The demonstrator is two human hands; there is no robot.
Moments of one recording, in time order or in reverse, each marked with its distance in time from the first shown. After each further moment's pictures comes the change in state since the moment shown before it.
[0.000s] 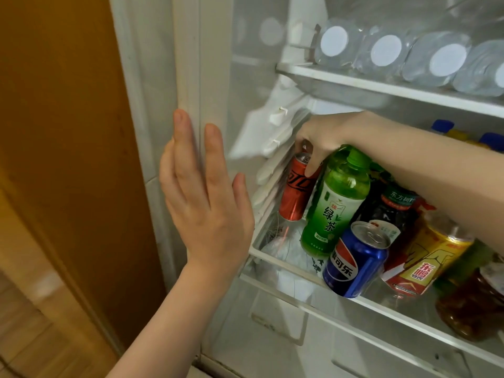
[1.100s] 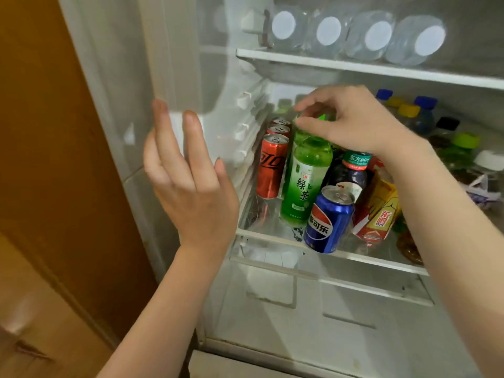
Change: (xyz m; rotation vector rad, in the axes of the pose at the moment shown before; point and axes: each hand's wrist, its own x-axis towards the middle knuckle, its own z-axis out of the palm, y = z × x) left_hand 0.004 -0.002 -0.004 -0.031 -0.041 -0.017; right_hand -0.134 -0.033 0.026 0.647 0.723 0.186
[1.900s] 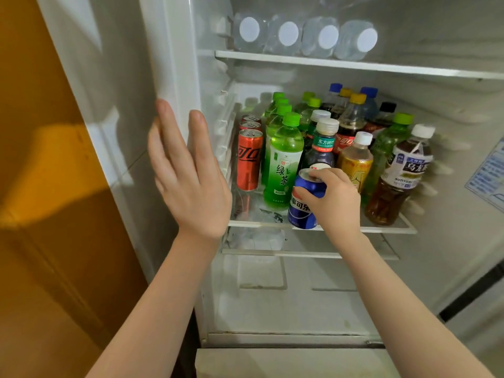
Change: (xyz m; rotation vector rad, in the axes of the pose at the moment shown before) left_hand 0.003 -0.002 -0.020 0.036 -0.077 0.075; right_hand -0.126 0.014 0.105 -0.088 0.495 0.459
